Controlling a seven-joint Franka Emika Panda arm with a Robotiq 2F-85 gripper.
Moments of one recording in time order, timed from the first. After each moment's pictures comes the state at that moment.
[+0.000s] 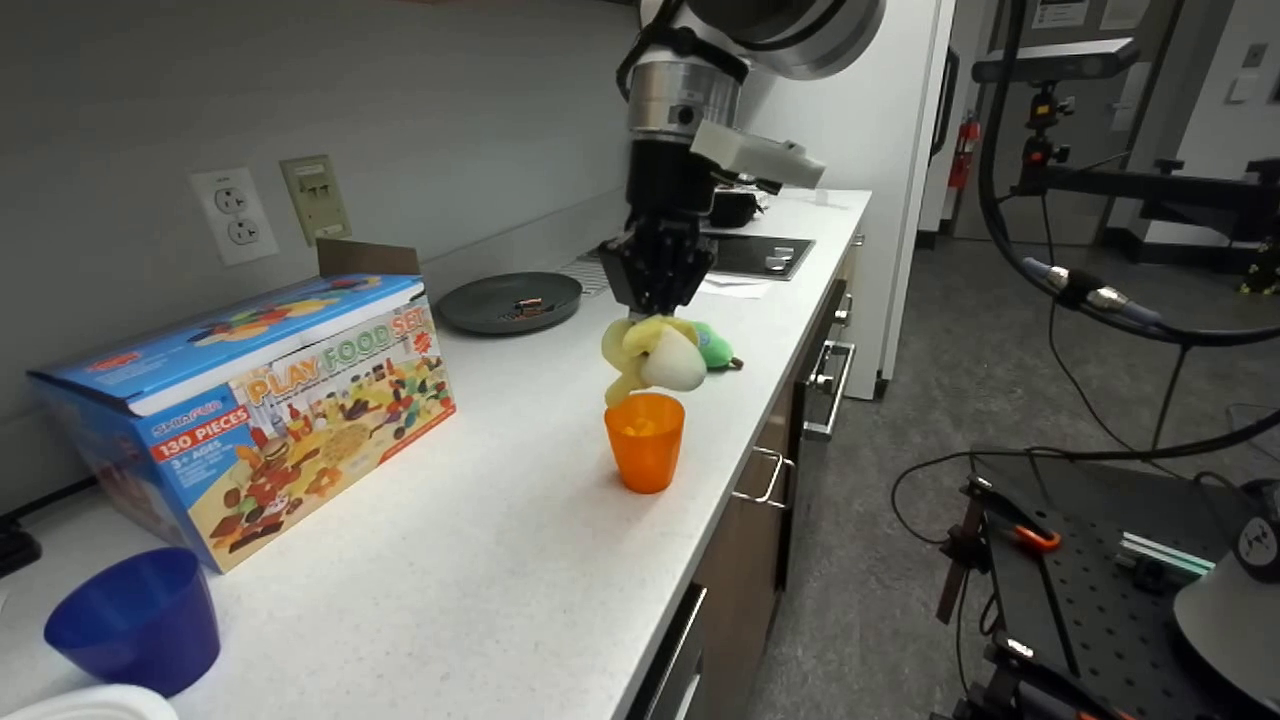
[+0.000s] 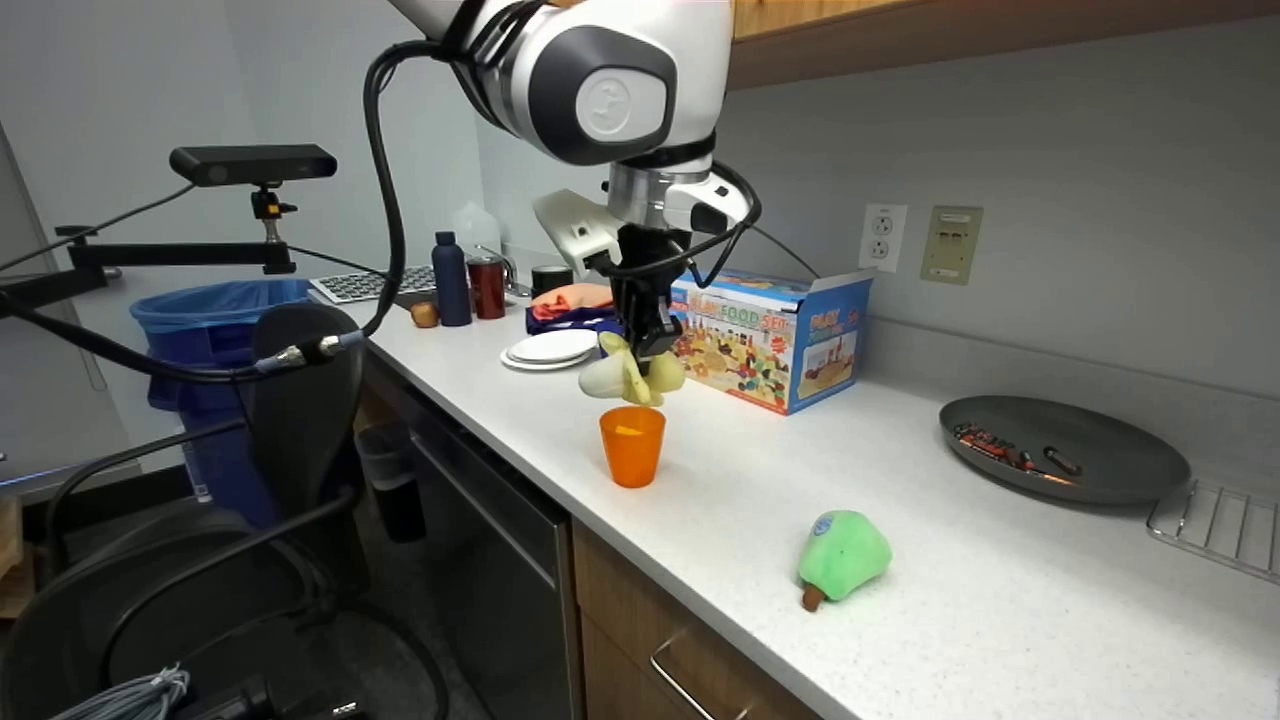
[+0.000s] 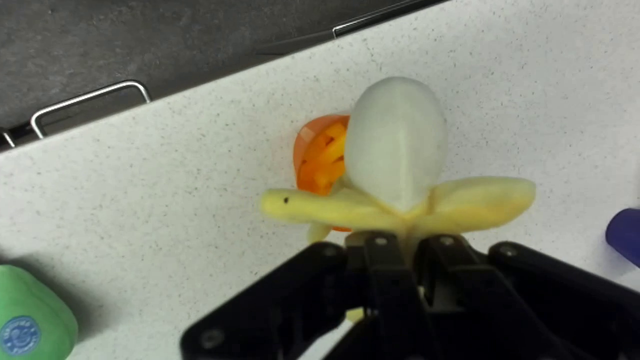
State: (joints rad) arm 0.02 -0.03 0.00 -2.19 0.31 2.25 0.17
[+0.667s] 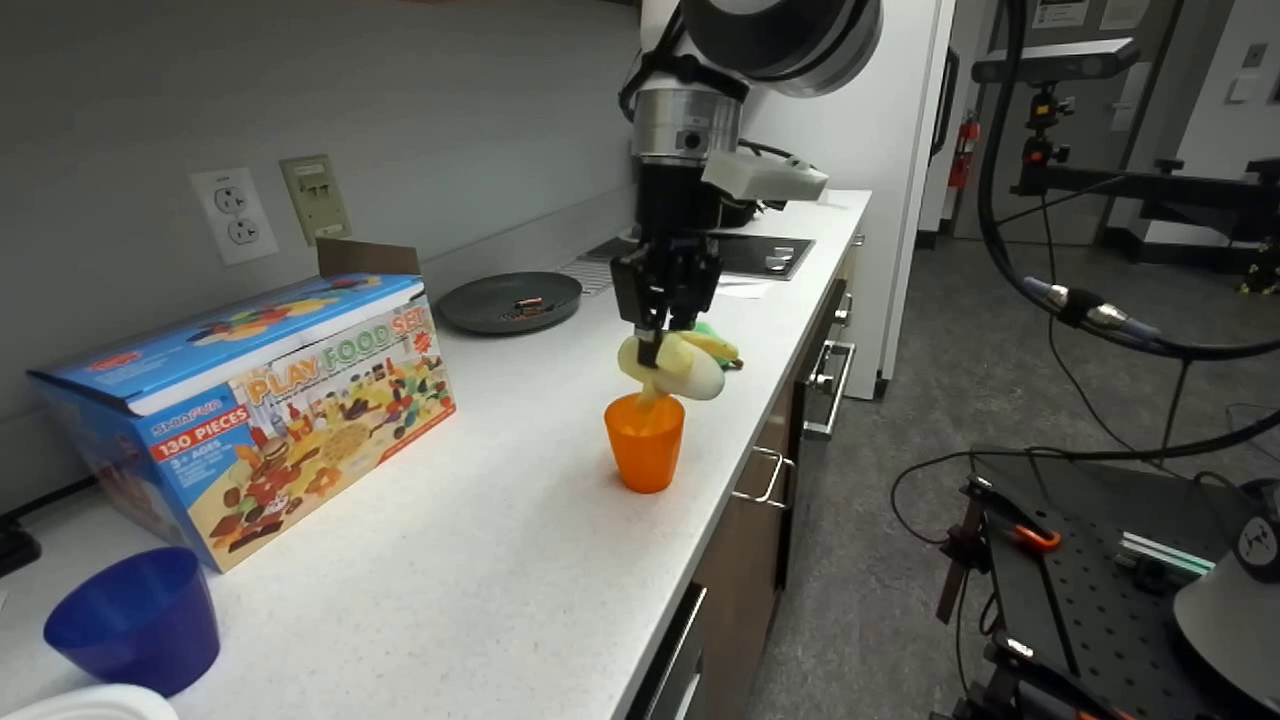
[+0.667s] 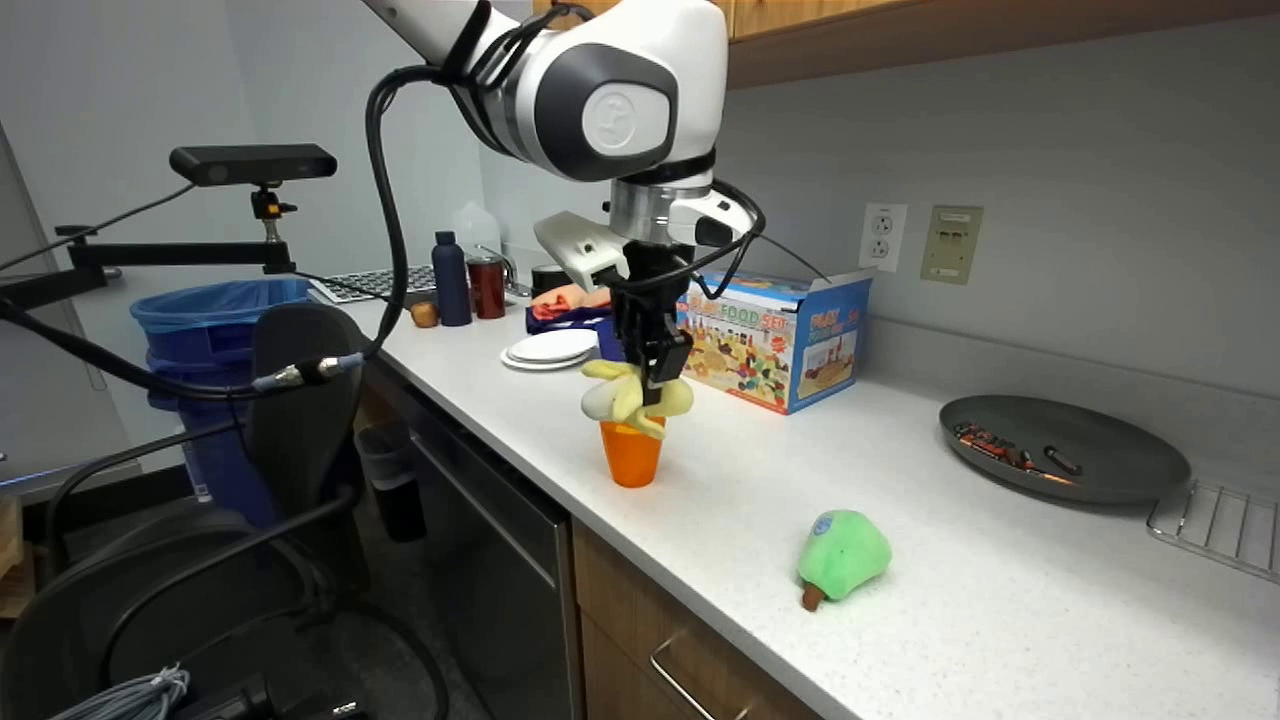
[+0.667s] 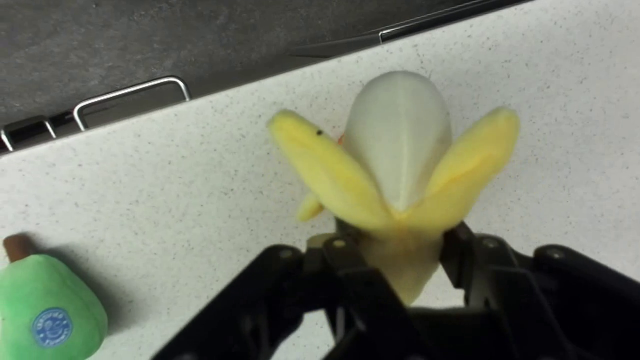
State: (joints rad) arm 0.01 -0.01 0.00 -2.21 0.23 2.26 0.17
